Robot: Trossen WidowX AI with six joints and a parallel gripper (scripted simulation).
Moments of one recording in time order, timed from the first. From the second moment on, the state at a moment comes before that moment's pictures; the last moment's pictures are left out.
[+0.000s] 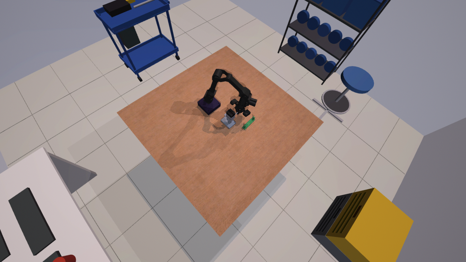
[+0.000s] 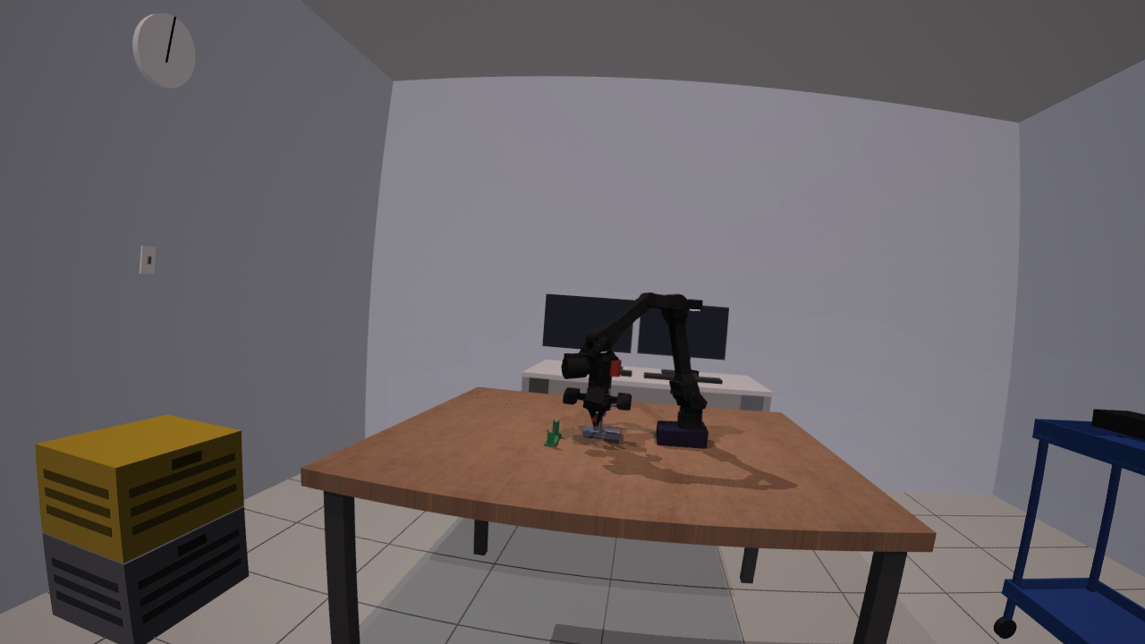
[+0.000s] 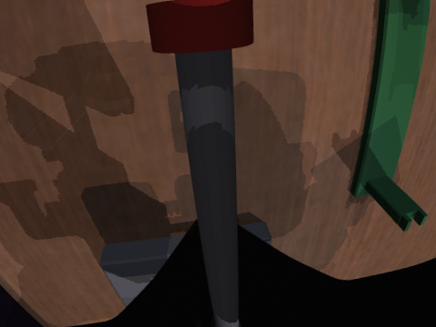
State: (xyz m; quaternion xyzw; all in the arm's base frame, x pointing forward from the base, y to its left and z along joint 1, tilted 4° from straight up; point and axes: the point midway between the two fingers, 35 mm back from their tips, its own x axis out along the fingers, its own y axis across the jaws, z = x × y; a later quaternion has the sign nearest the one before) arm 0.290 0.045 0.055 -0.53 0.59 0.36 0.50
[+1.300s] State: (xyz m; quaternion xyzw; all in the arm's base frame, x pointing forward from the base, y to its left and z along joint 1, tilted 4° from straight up) arm 0.287 0.023 0.055 -0.53 0.59 0.36 0.50
